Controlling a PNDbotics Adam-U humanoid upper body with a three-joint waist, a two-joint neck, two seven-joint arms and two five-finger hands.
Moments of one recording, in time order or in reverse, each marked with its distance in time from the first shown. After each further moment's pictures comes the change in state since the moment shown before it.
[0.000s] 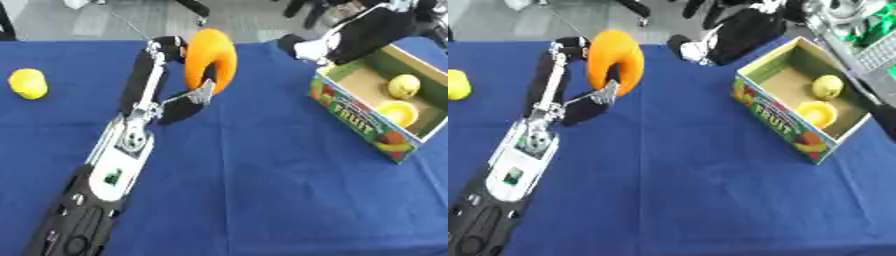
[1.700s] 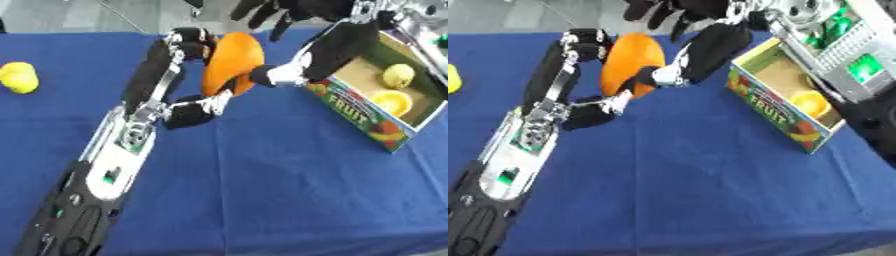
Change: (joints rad) left arm -0.012 -0.005 -0.071 -0.101 -0.085 -0.118 -0.075; right arm 0.011 0.020 0.034 0.000 0.028 -0.037 0.081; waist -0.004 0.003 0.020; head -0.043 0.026
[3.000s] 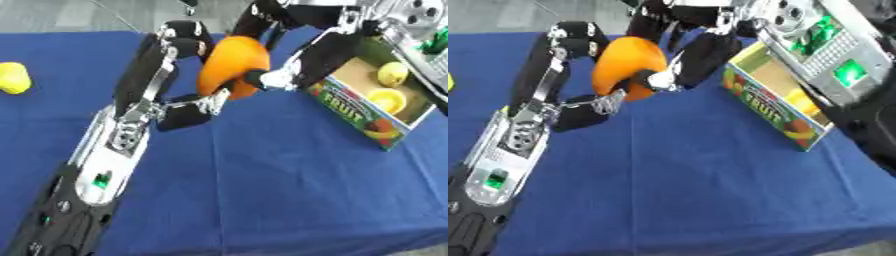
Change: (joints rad) left arm 0.001 0.006 -0.015 -0.044 0.002 0.005 0.014; right arm 0.025 -0.001 0.009 0.000 0.000 0.014 0.008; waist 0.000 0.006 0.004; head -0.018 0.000
